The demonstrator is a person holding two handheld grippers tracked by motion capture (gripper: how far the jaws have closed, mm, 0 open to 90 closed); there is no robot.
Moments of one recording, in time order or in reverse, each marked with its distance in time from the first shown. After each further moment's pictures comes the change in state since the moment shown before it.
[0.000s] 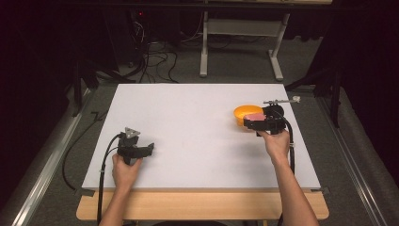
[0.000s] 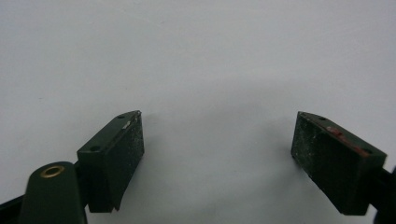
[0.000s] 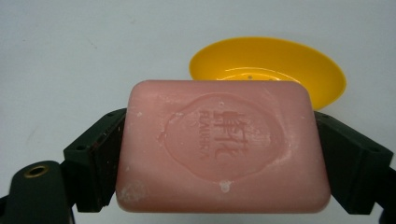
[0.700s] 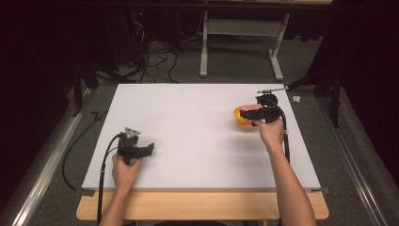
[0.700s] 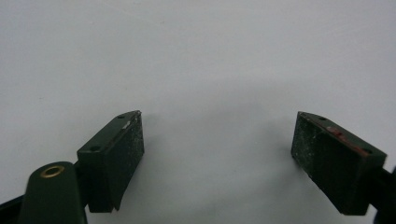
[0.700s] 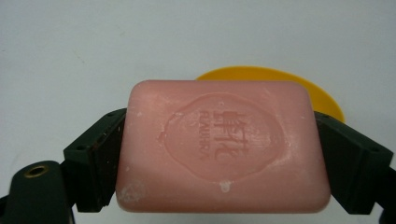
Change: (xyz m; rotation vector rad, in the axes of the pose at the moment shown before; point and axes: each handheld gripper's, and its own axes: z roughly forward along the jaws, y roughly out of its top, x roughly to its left) left arm 0.000 0.000 0.000 0.000 0.000 0.000; right arm 0.005 0.034 0.017 0.038 -0.043 -0.009
